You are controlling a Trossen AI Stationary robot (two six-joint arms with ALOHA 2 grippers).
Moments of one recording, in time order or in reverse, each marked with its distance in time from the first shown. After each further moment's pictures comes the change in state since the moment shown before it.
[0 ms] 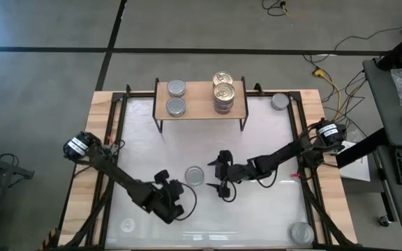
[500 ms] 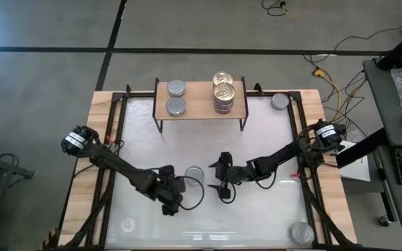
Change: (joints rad) left arm 0.110 -0.067 -0.004 -0.052 0.288 0.337; right arm 0.001 0.023 -0.009 -0.008 -0.001 0.076
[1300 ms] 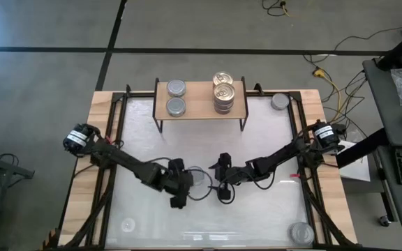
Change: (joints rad) left arm 0.108 0.002 0.007 0.135 -0.024 0.198; right arm 0.000 0.023 0.007 -0.006 -0.030 -0.005
